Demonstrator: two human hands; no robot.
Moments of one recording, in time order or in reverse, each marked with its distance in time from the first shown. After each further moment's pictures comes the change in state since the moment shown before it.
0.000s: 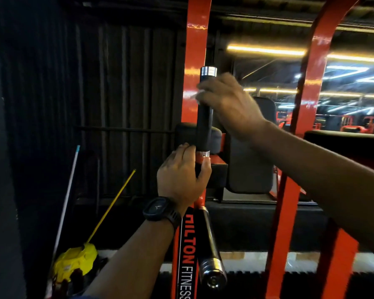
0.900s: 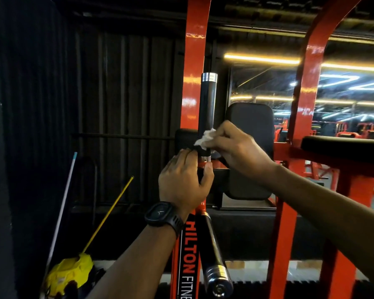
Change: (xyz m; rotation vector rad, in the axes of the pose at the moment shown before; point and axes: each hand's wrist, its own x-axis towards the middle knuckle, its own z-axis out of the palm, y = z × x) left_hand 0.000 0.000 -0.001 -0.025 0.006 0.016; right_hand -0.067 -0.032 0.004 0.396 -0.081 0.175
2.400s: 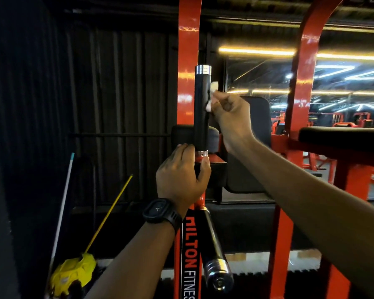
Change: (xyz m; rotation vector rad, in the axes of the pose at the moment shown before) left_hand -0.001 -0.002 0.002 -0.007 0.026 0.030; right_hand 0.051 -0.008 0.012 0.963 0.488 0.839
